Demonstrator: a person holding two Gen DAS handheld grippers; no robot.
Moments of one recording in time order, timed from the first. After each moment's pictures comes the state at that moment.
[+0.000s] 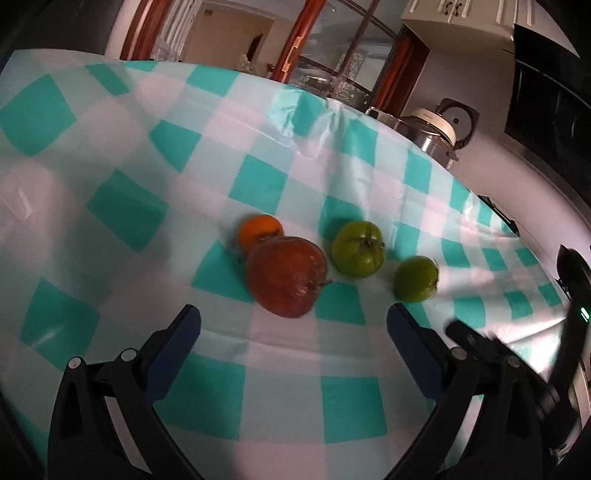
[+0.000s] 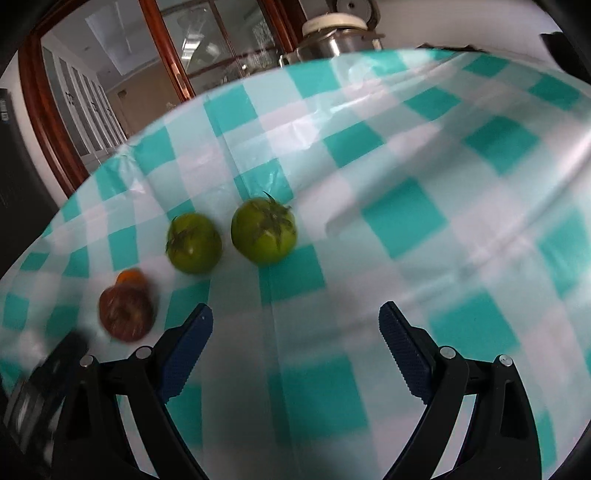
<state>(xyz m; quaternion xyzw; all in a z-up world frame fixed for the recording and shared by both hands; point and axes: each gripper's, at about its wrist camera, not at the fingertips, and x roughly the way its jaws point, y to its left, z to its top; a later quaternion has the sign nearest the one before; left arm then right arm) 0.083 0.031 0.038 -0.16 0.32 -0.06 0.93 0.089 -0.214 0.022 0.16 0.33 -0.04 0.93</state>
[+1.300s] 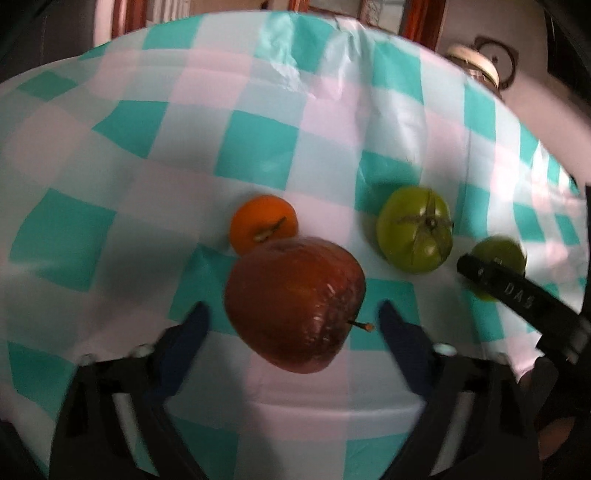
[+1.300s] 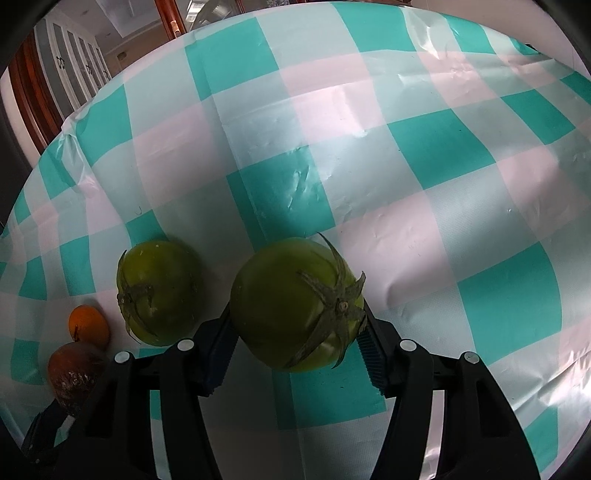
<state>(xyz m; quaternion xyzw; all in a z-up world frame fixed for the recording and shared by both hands) 0.165 -0.012 0.007 -0.07 0.42 0.01 0.90 0.219 -0.193 0.004 0.13 0.40 -0.03 0.91</state>
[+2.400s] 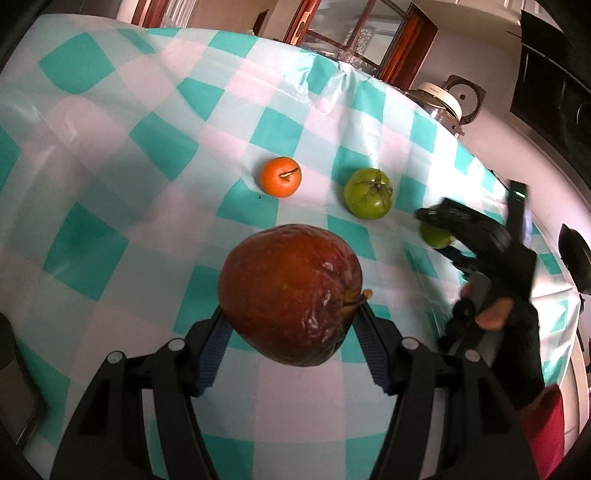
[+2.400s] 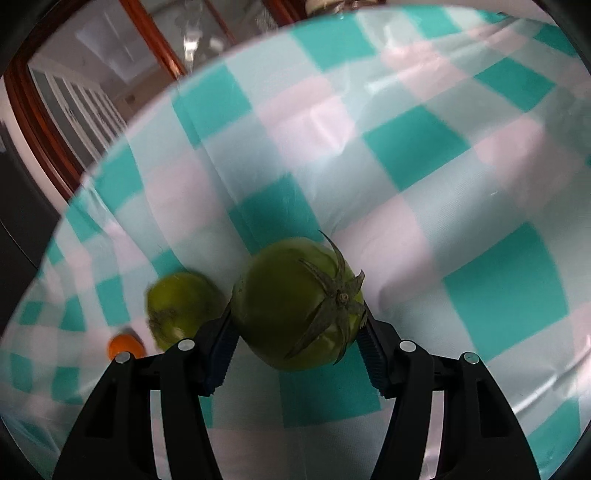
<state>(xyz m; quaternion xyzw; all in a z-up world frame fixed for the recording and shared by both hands) 0.036 0.028 0.016 -0.16 0.37 -0.05 0.91 0.179 -0.236 0.009 0.22 0.33 0.01 0.92</state>
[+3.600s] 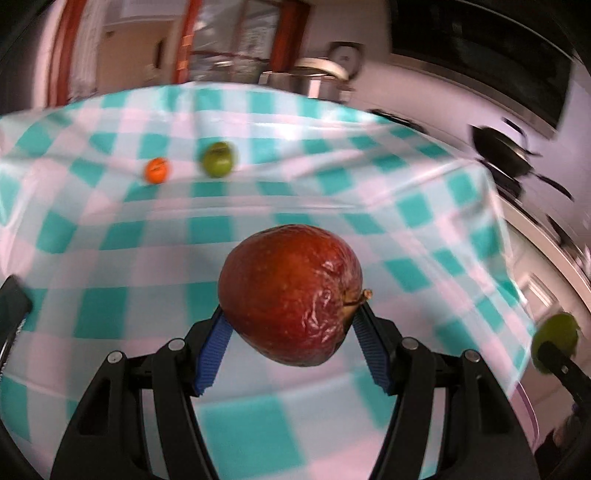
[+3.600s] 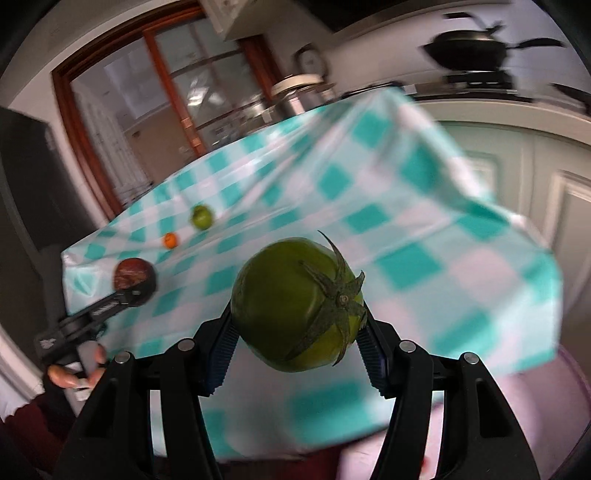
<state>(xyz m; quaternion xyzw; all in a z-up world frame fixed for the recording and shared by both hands) -0.132 -0.093 0.048 -0.02 0.33 -0.21 0.92 -0.297 -0.334 0.031 0.20 0.24 -0.05 0.95</state>
